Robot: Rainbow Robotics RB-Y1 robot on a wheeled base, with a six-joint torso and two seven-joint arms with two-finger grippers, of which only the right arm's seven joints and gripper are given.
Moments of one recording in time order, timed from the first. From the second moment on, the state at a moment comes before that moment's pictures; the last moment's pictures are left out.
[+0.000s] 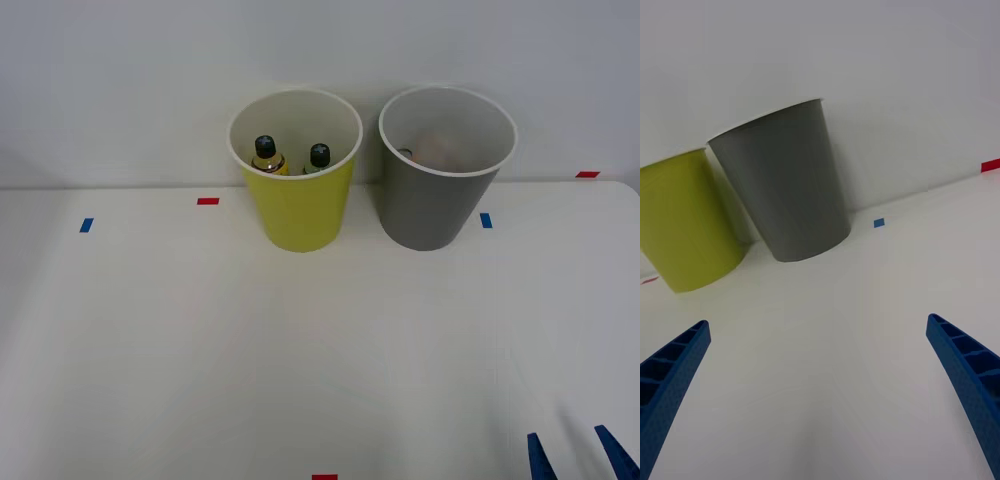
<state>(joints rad) 0.79 -0.15 -0.06 -1.55 0.31 -1.06 0.80</state>
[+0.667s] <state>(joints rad) 0.76 -0.16 0.01 -1.53 0.32 -1.06 0.85</state>
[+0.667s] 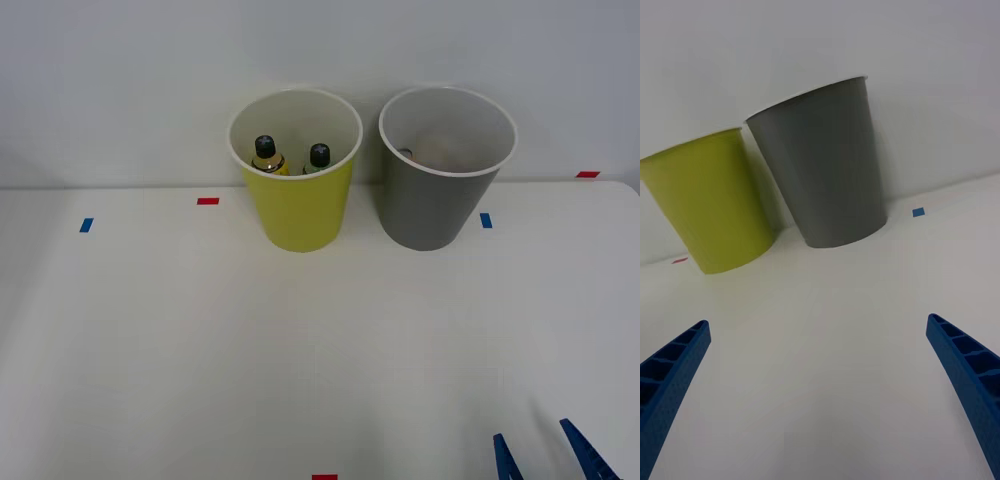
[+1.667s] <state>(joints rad) 0.73 -0.15 -0.01 -1.48 0.34 -1.13 0.81</state>
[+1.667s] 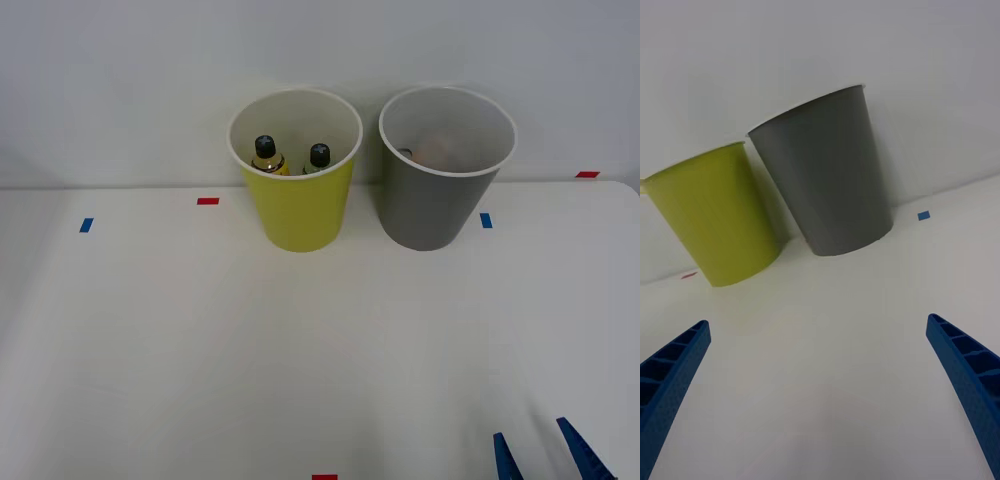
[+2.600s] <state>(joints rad) 0.74 -0.09 -0.13 -1.51 0.53 -1.17 0.77</state>
